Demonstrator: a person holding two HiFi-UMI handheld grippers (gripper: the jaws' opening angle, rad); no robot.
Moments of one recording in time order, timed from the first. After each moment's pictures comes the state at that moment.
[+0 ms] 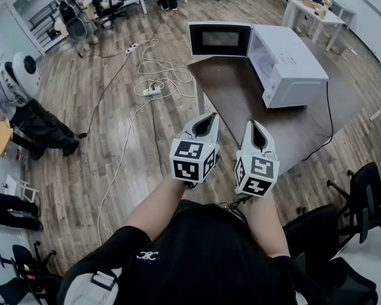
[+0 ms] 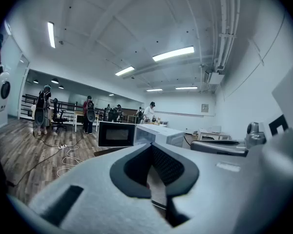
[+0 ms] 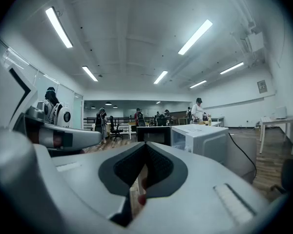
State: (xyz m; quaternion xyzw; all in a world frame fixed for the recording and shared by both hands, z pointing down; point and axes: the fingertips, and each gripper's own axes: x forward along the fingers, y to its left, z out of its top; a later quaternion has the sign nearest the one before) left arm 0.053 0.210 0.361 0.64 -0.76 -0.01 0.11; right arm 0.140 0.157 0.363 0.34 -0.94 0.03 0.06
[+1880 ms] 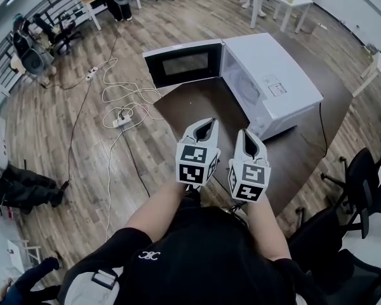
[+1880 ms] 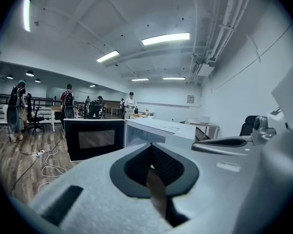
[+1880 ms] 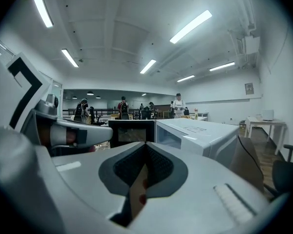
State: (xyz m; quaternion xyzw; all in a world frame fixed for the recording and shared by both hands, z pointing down) left arm -0.062 -0.057 0.402 0.72 -0.68 0.05 0.13; right arm 0.024 -0.071 0.407 0.43 -0.90 0.05 0.10
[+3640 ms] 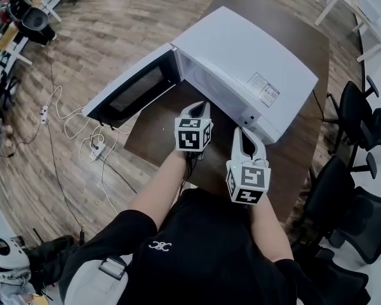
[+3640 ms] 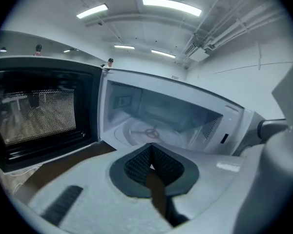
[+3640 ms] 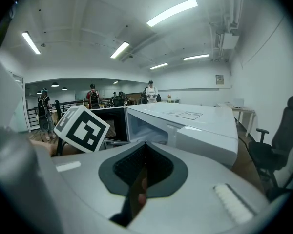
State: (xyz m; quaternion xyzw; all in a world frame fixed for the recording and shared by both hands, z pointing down) left arm -0.081 -0.307 0.550 0.80 -0.53 0.13 0.26; right arm 0.014 -0.212 0.460 0.57 -0.80 0.13 0.15
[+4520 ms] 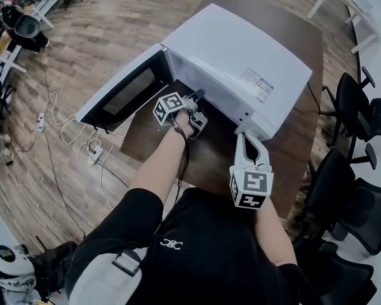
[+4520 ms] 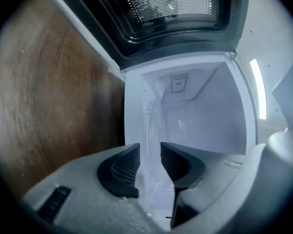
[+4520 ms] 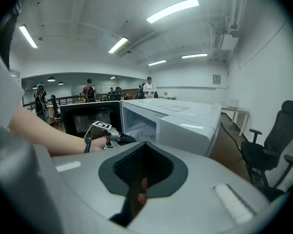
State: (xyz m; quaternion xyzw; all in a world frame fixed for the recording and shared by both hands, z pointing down) left arm -0.081 -0.373 0.641 0.60 -0.40 -0.20 0.67; right arm 0.040 -0.193 0.471 0.59 -0.78 0.13 0.18
